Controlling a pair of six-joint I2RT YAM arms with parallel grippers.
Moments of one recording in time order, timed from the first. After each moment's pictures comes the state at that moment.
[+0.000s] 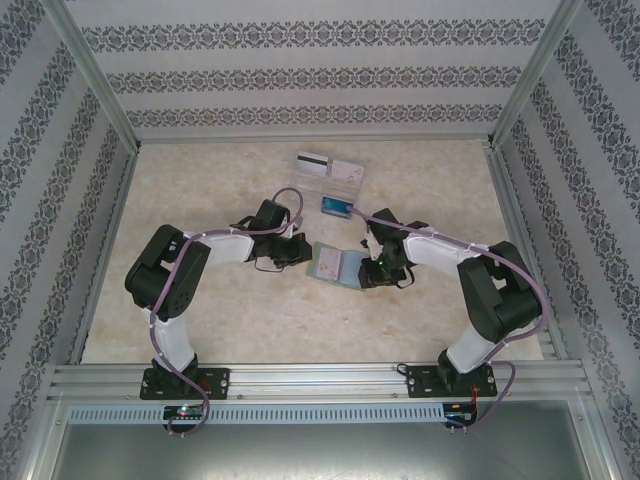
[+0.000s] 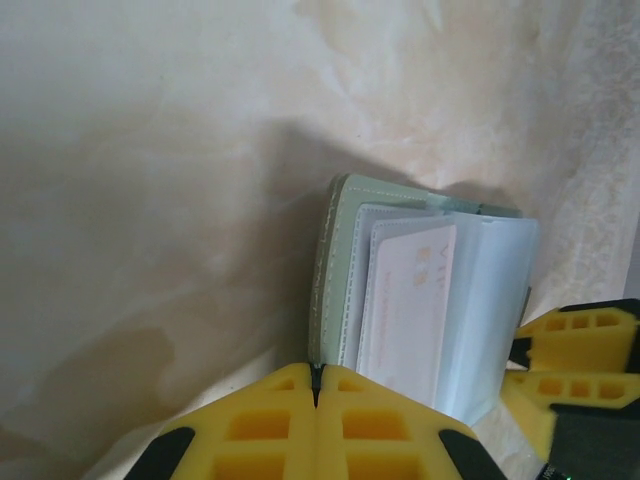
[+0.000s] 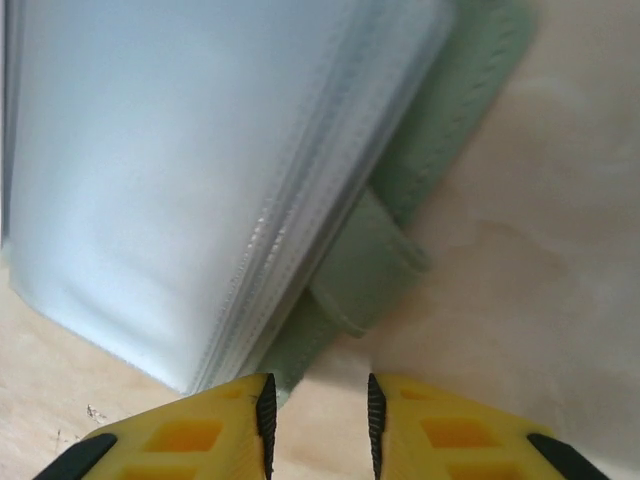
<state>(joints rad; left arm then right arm) -0.47 1.86 0.99 -0.09 0.55 -0.70 0.46 1.65 0.90 -0.69 -0.26 0.28</state>
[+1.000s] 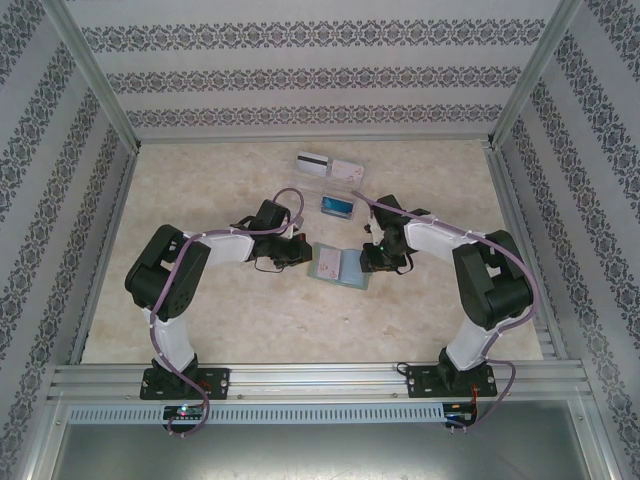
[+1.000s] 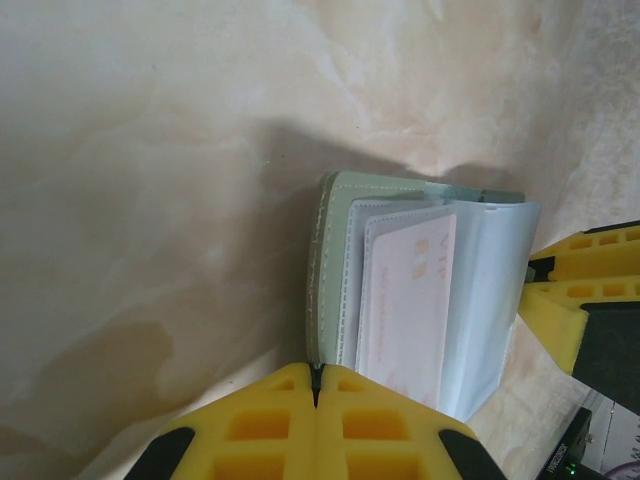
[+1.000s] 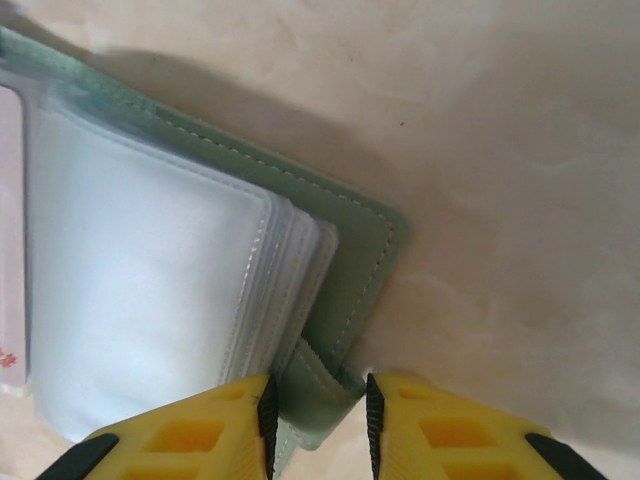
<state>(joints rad) -0.47 1.86 0.99 -0.10 0.56 -0.68 0.38 1.73 1.01 -0.67 -0.25 0.26</state>
